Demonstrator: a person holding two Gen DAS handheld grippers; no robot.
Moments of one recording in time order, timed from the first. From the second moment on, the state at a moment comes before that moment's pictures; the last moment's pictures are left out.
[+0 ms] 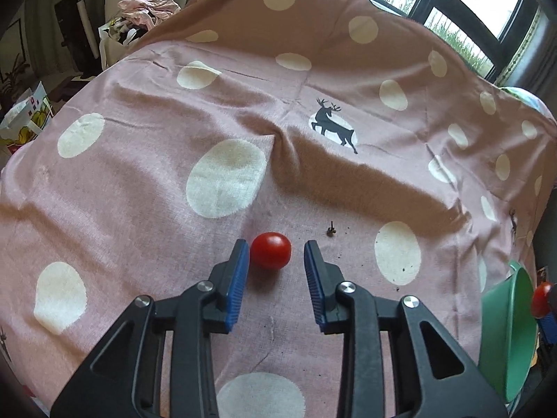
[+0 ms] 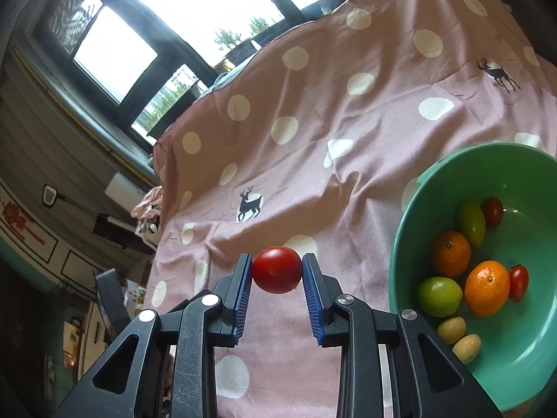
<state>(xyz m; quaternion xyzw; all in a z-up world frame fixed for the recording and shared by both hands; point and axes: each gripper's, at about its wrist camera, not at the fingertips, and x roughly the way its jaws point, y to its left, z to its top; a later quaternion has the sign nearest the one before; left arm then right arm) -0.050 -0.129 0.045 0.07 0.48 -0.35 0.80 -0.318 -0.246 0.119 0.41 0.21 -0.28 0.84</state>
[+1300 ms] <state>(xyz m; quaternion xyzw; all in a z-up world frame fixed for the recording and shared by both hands) -0.301 -0.192 0.110 0.14 0.32 -0.63 0.69 -0.470 -0.274 0.117 0.43 0.18 -0.52 0.72</state>
